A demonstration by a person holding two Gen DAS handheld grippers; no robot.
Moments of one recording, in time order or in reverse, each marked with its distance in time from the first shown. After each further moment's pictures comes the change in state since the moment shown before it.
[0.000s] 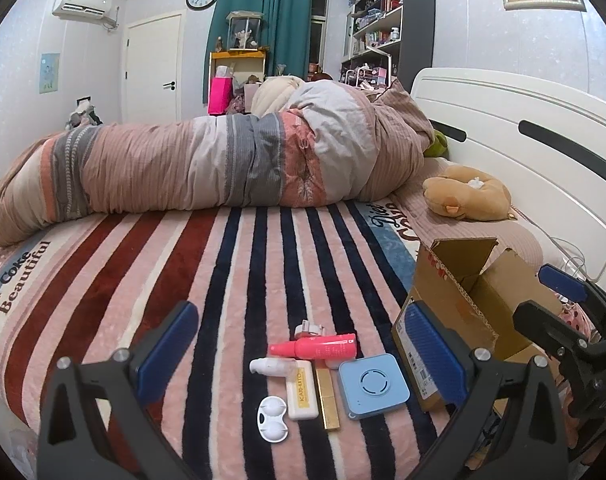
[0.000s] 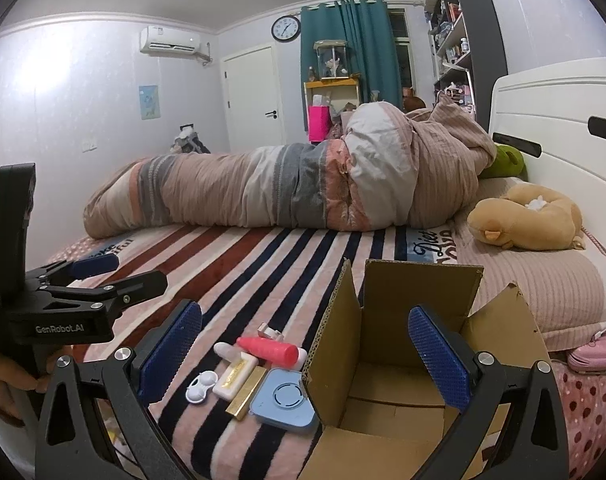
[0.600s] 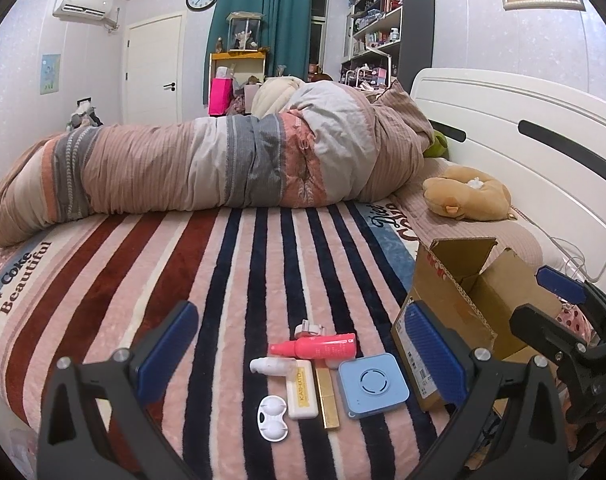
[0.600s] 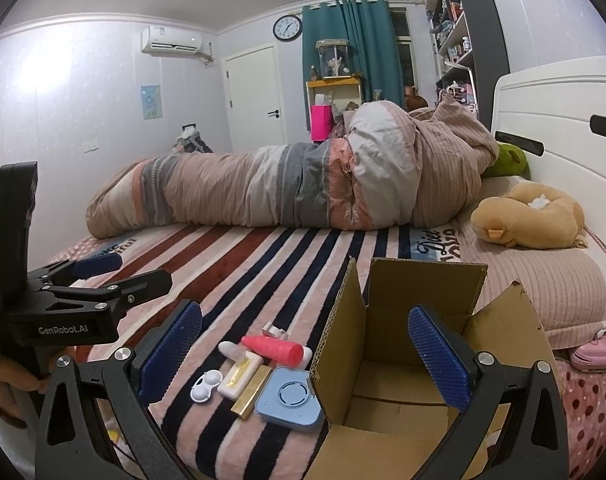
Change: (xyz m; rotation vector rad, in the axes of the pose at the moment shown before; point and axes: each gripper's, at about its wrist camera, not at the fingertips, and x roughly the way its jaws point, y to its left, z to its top) left arm -0.002 0.004 0.000 -0.003 0.001 -0.006; right arm -0.004 0.002 -0.002 0.003 0.001 0.008
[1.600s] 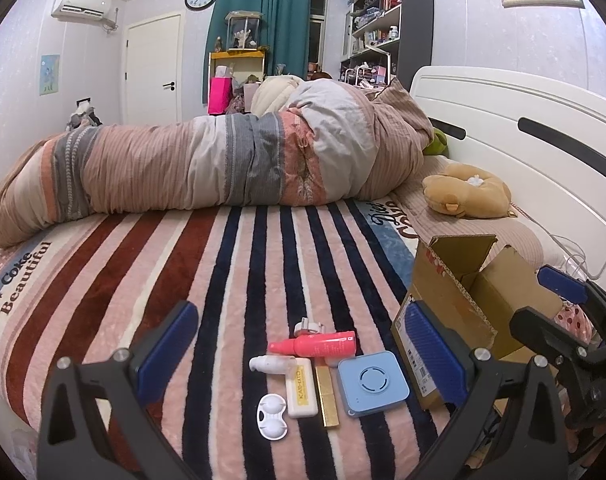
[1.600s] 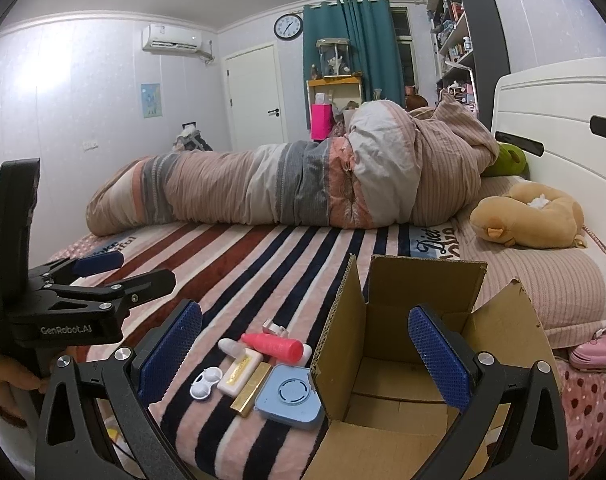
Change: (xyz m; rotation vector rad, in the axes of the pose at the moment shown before) left arm -0.001 -0.002 -0.001 0.000 0.003 0.004; right arm -0.001 0.001 0.000 -0.007 0.004 -0.003
